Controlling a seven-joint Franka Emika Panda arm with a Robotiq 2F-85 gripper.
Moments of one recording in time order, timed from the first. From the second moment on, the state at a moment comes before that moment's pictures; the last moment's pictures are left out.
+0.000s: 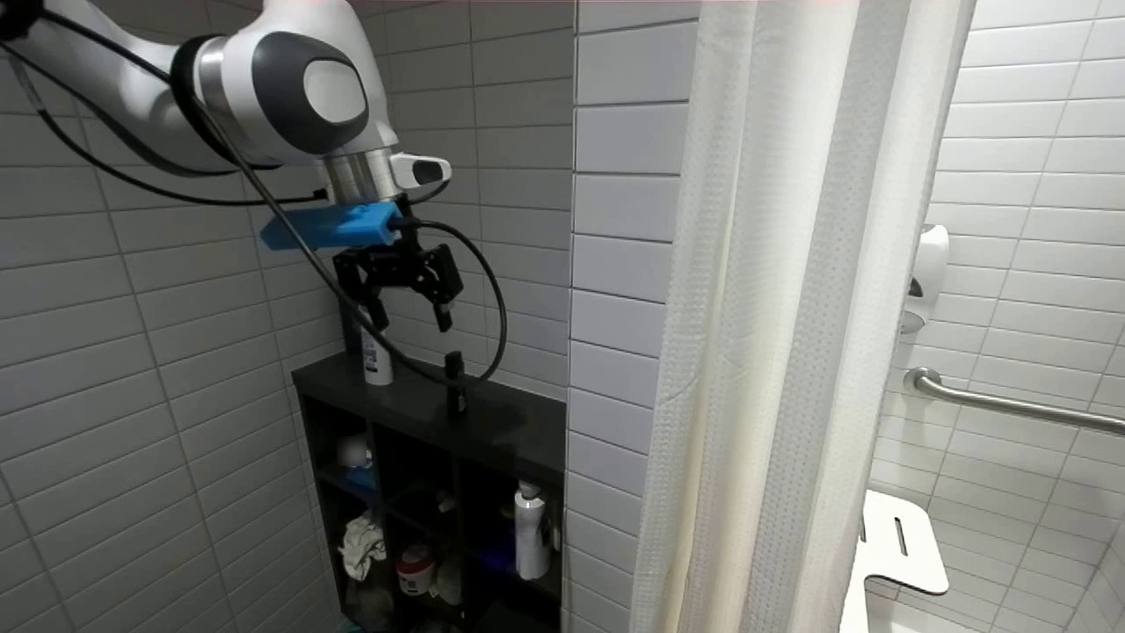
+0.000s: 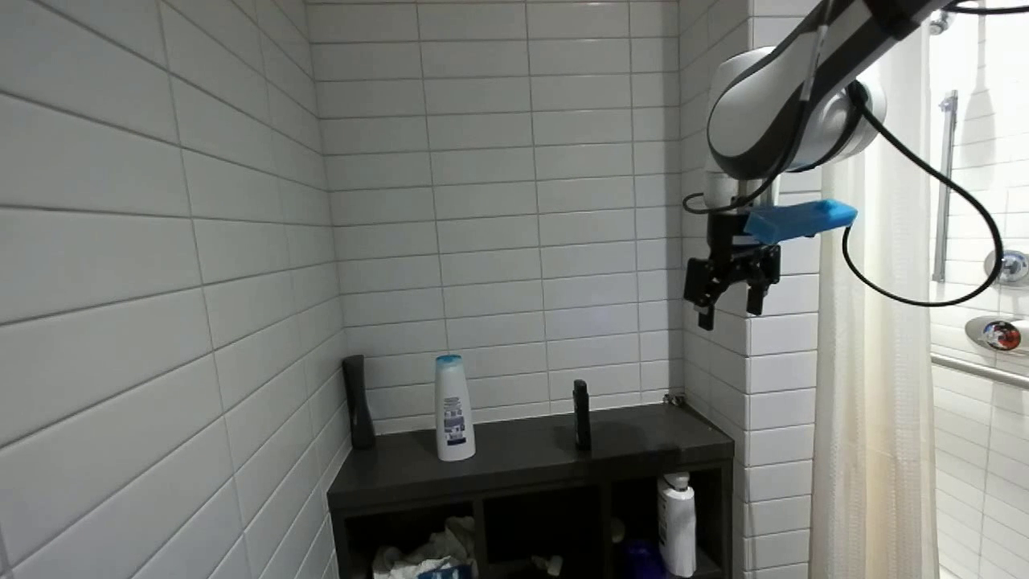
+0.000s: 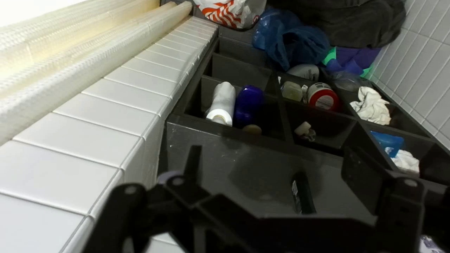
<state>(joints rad) -0.09 -0.29 -0.05 -2.42 -0.15 2.31 0.04</state>
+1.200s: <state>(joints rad) -0.06 -0.12 -0.08 -2.26 -0.07 2.39 -0.35</state>
